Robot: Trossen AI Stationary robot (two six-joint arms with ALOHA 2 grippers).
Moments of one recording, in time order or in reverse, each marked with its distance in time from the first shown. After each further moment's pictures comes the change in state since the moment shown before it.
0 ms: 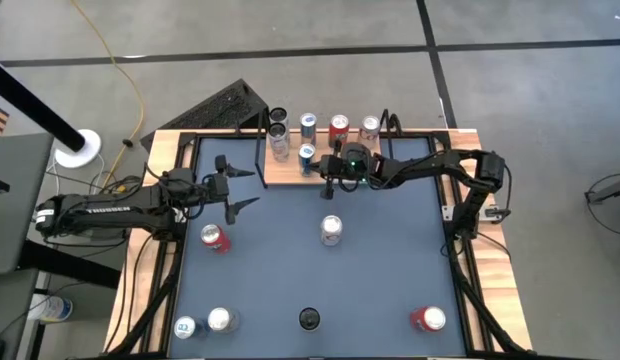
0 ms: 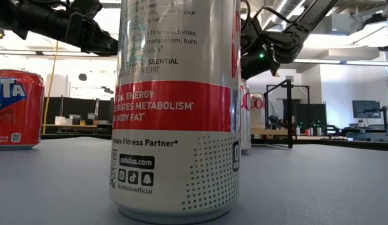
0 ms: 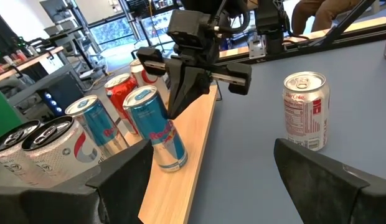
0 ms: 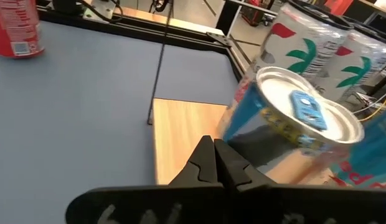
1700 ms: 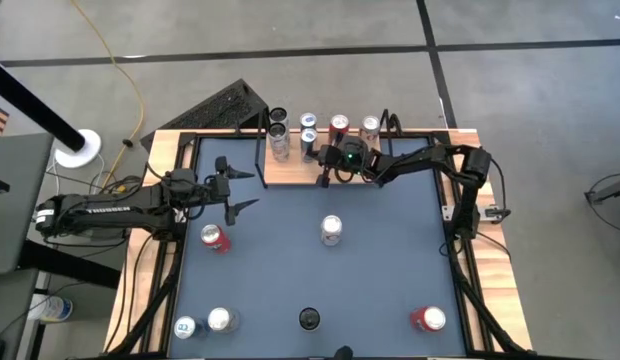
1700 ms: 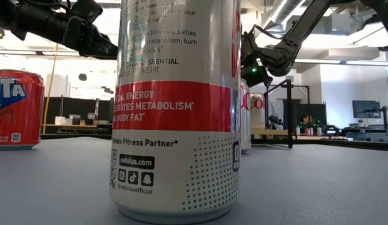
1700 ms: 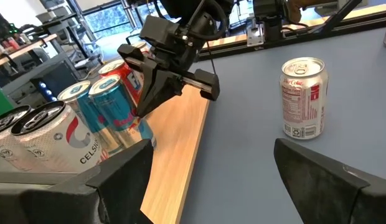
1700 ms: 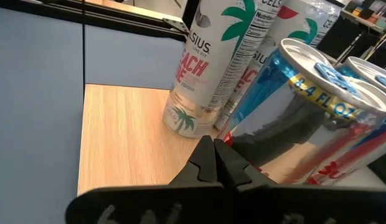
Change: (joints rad) left arm 0.000 0.000 0.000 -0.049 -0.001 -0.011; right arm -0.078 0.114 0.030 0.117 0.059 -0.021
